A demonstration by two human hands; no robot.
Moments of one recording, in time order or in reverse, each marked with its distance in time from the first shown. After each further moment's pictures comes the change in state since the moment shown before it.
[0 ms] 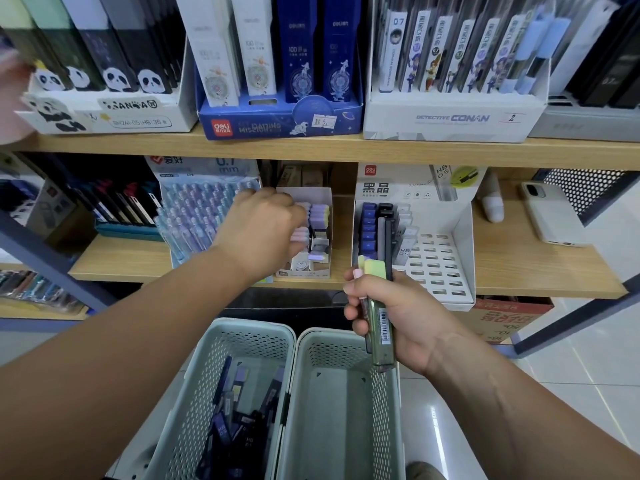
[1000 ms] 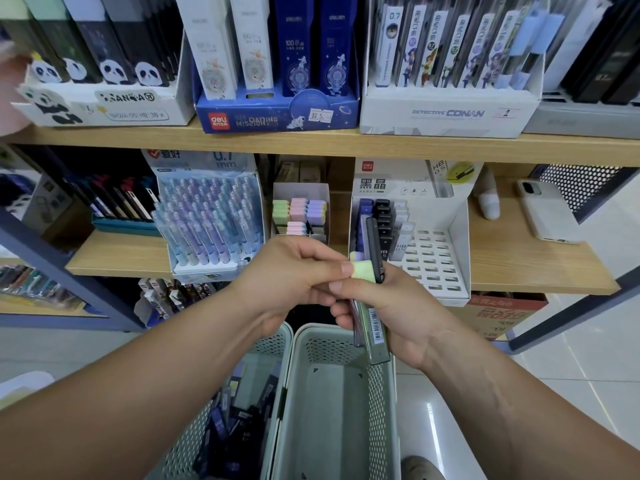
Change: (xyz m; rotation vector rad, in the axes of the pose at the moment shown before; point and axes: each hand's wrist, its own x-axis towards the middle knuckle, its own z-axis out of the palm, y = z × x) left_hand -0.038 0.064 -0.024 -1.749 -0.311 -0.722; right_hand -0.006 -0.001 0.002 -0.107 -0.008 -0.049
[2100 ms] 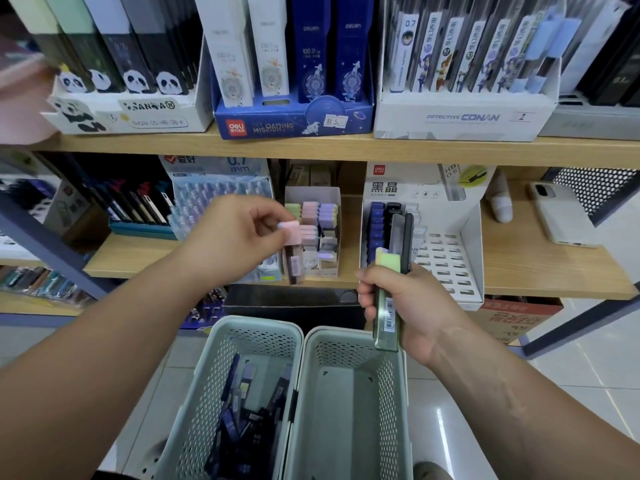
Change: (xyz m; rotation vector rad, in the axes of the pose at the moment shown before) left_hand 0.009 0.028 -0.081 0.837 0.230 0.520; right_hand 0.008 -0.002 0.001 0.074 0.200 -0.001
